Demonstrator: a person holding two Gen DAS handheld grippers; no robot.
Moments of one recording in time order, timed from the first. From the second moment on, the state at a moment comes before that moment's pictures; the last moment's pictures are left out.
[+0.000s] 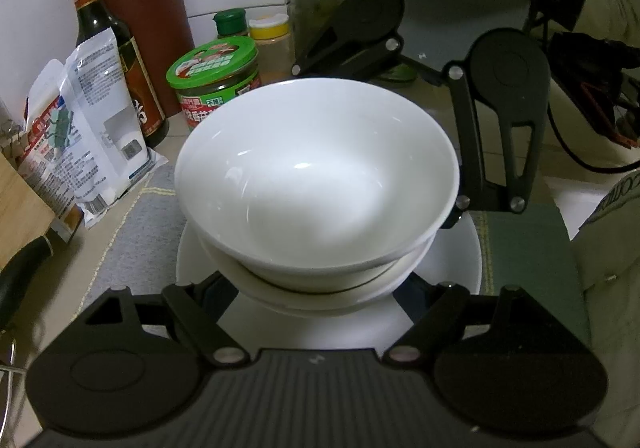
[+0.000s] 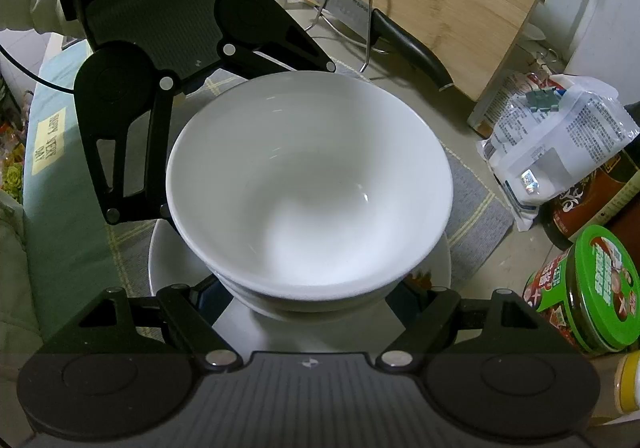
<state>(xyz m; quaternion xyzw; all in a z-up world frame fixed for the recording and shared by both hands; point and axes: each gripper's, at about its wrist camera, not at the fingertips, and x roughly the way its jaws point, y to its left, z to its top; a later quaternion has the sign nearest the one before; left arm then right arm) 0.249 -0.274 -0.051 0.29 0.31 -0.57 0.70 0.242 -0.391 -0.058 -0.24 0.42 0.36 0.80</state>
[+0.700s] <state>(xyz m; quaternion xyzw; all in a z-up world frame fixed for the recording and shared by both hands) 0.216 -0.233 -0.038 0.24 0.27 -0.49 0.79 0.224 -0.397 -0.050 -0.23 0.39 0.34 0.82</state>
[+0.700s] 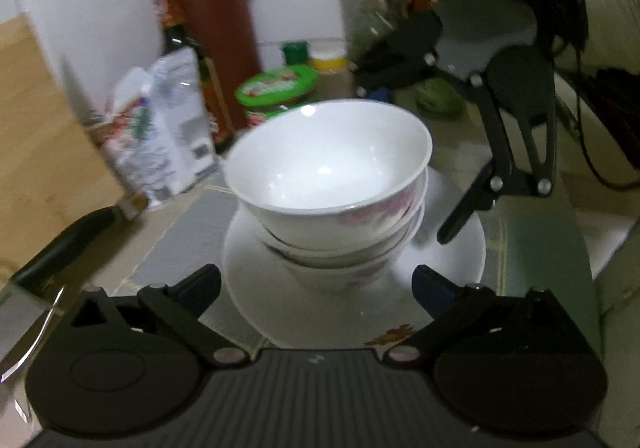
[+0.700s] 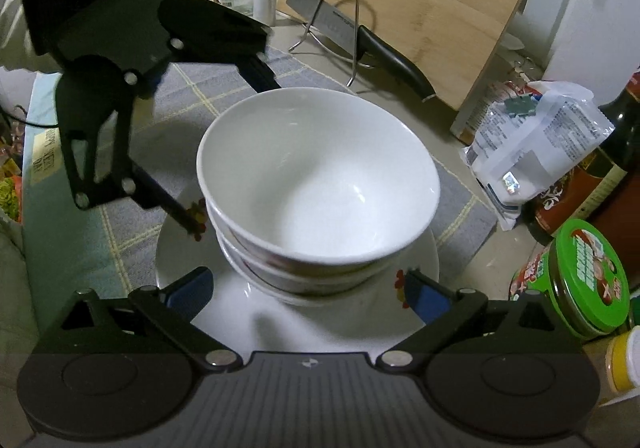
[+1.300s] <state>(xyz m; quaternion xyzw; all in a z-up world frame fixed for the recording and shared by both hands) 0.151 -0.183 -0.013 0.14 0.22 -0.33 0.90 0.179 -0.370 -0.024 -0.24 0.38 0.25 0.86</state>
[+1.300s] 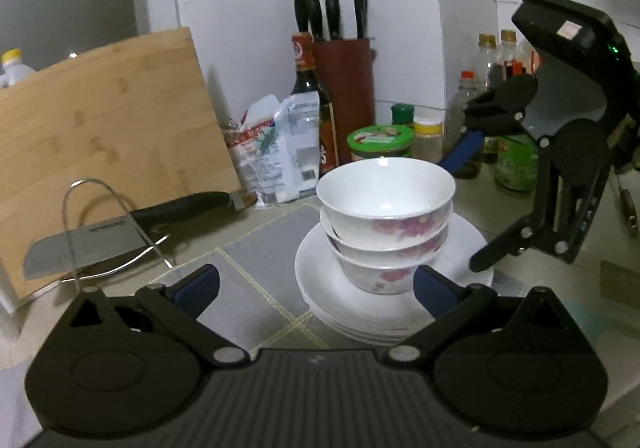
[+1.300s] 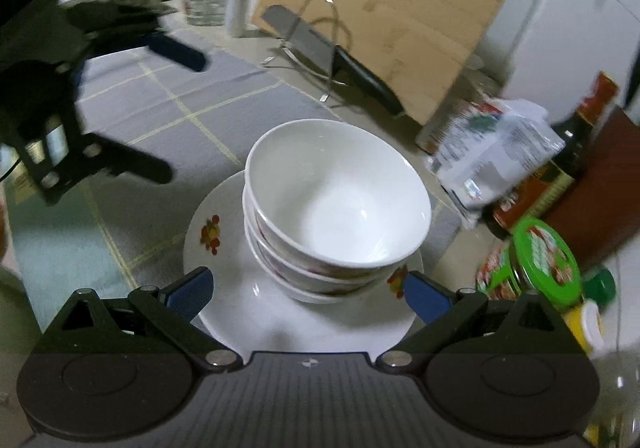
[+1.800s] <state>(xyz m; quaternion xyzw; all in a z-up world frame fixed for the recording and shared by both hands) 0.099 -0.139 0.015 0.06 0.34 -0.22 0.91 0.088 -0.324 -0.021 0.07 0.43 -0.10 0.89</state>
